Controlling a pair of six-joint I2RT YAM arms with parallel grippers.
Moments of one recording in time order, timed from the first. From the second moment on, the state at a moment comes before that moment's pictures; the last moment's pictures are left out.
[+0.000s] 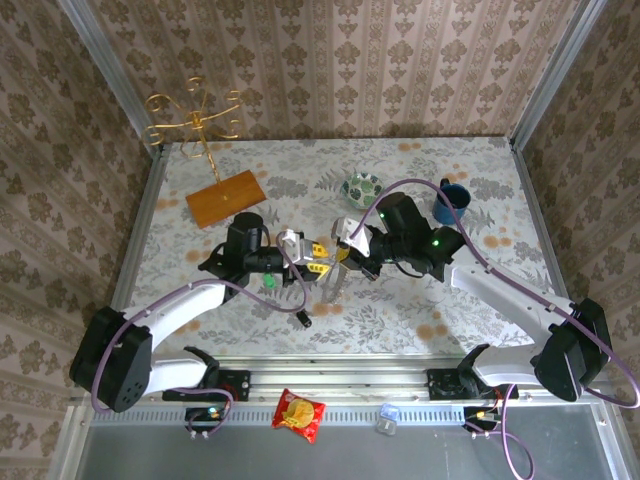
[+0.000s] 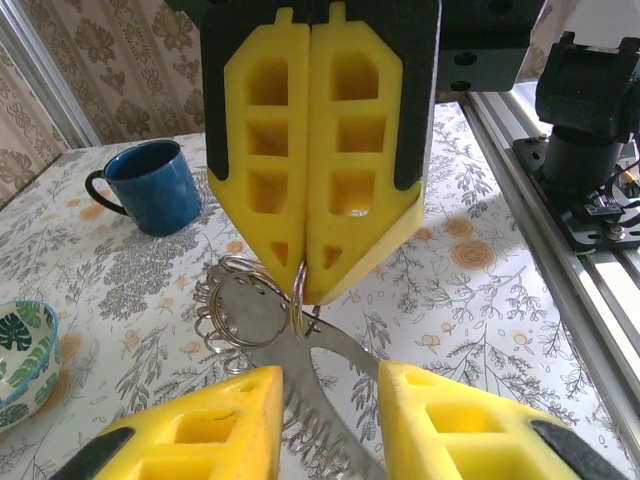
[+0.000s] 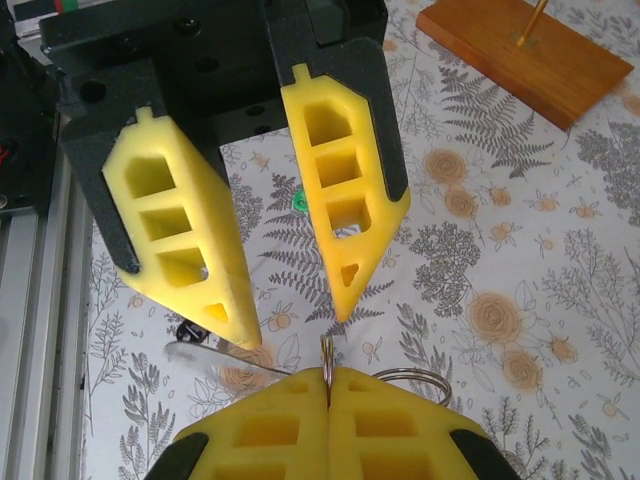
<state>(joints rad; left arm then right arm) -0.59 1.24 0.63 0.21 0.93 0.50 0.65 1.29 1.04 -0.47 -0.46 -0.50</state>
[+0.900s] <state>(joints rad) -0.60 1.25 0.64 0.20 0.93 0.50 0.69 1.32 1.04 -0.48 -0.47 -0.60</state>
